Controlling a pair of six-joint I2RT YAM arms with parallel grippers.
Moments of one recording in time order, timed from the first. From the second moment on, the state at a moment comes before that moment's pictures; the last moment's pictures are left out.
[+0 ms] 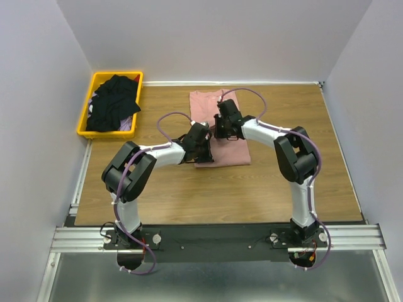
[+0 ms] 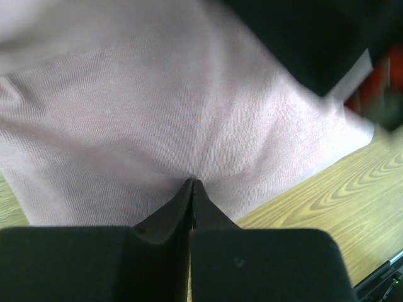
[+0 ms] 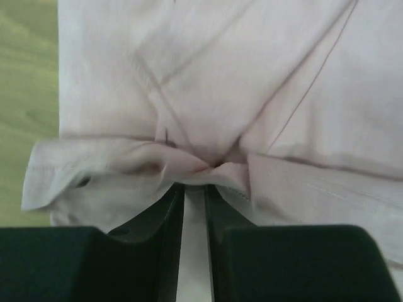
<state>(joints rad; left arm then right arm) -0.65 1.85 1.05 -0.06 0.13 -0.71 0.56 2.09 1.46 -0.22 0.01 0.38</state>
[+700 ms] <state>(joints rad) -0.65 1.78 0.98 -0.06 0.13 -0.71 0.54 1.90 1.34 -0.17 0.01 0.32</state>
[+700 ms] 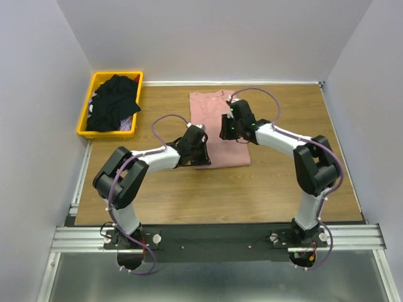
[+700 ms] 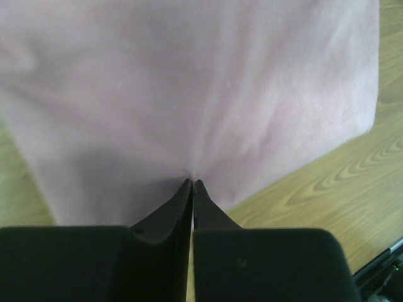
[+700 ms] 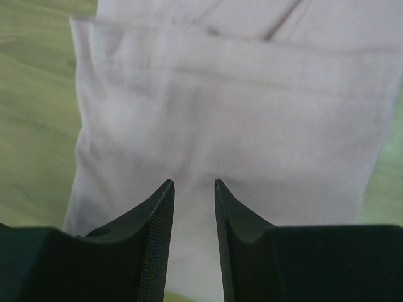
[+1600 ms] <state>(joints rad) -0.45 1.54 0.59 0.24 0.33 -0.92 0.07 1.79 0.50 0.71 -0.90 0.95</state>
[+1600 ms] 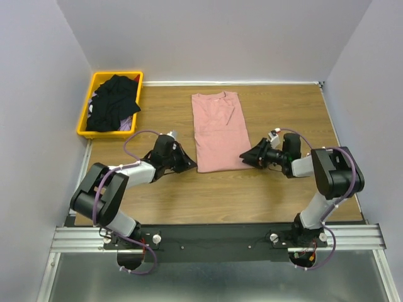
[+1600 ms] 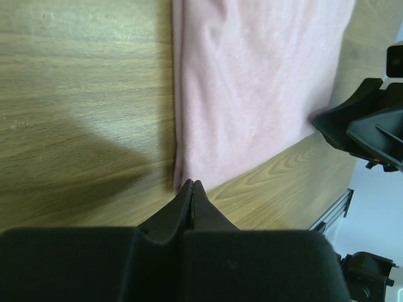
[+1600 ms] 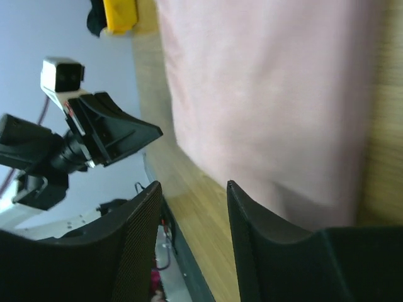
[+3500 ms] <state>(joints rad) -0.73 1.48 0.98 -0.35 -0.14 -0.59 0.38 1.64 0.92 -0.44 0.05 0.44</state>
